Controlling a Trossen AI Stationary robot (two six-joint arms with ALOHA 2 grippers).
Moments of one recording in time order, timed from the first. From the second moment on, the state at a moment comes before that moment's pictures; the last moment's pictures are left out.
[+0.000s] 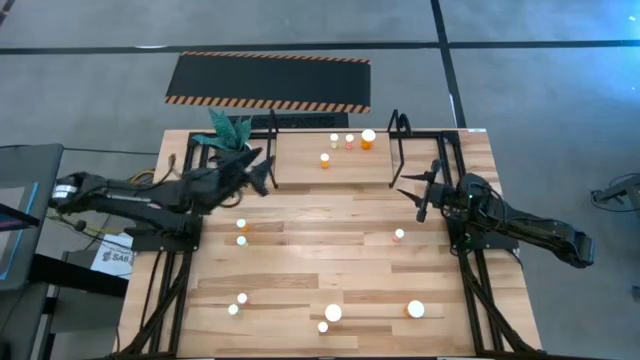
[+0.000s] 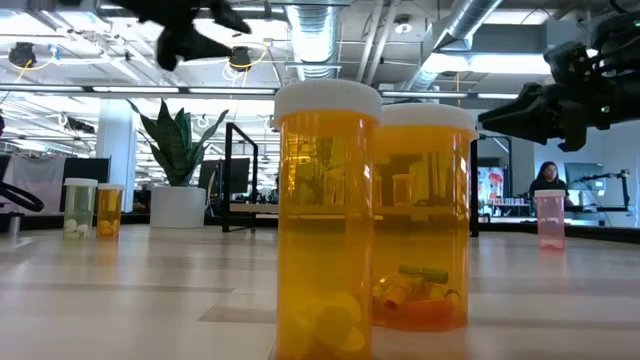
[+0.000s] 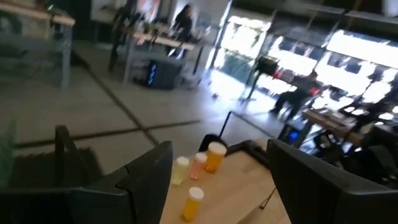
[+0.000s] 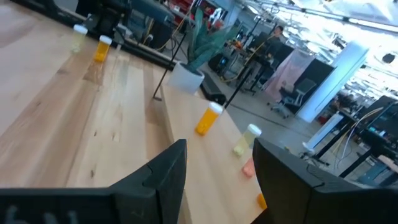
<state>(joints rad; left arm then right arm) 0.01 0.92 0.61 0.26 -0.77 -0.38 -0.46 0.18 0.01 0.13 -0.12 -0.52</state>
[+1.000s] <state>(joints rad) 0.33 1.96 1.75 -0.88 -0.24 -1.05 -0.46 0.18 0.02 0.02 -0.11 -0.52</state>
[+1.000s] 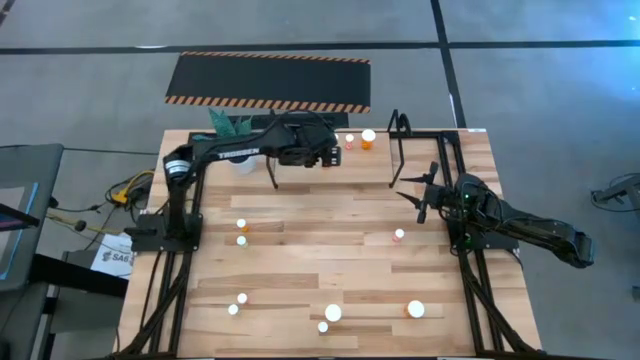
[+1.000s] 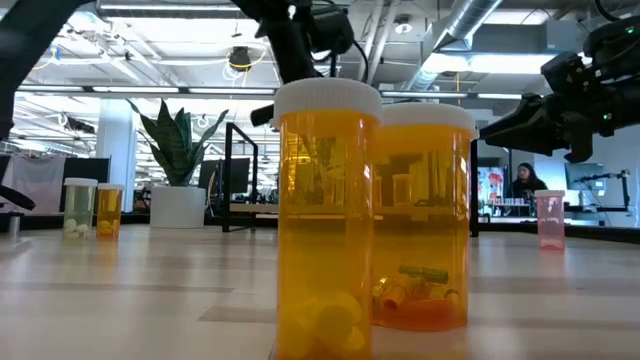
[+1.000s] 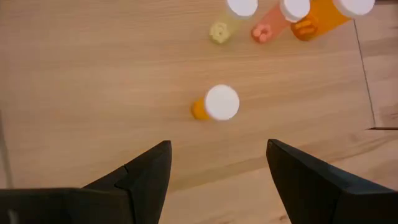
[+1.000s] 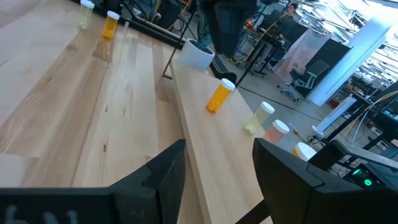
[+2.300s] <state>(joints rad) 0.33 2.08 1.75 -0.72 -0.41 -1.08 -0.46 0.18 0.01 0.03 -0.11 -0.52</state>
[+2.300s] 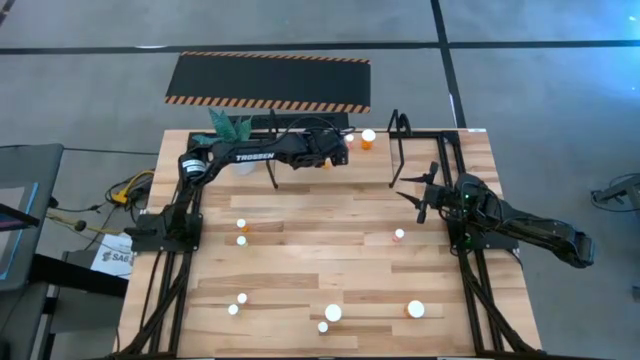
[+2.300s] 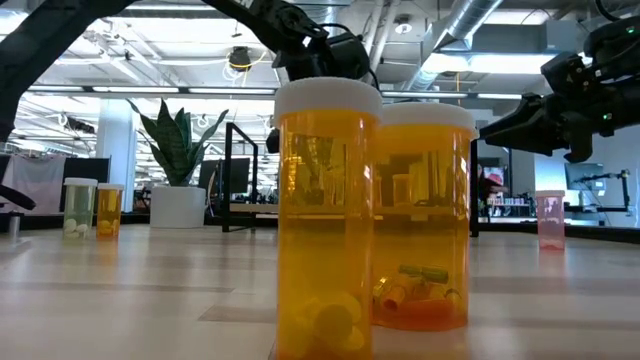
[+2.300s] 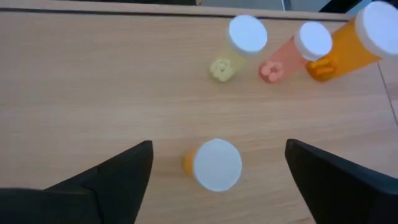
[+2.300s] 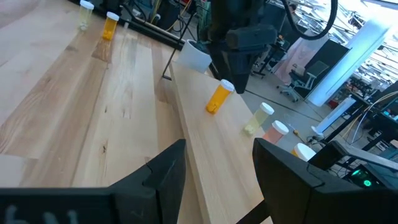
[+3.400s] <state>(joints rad) 0.34 2.16 1.75 -0.68 -0.41 -1.09 -0.46 0.18 0.01 0.04 -0.10 -0.52</state>
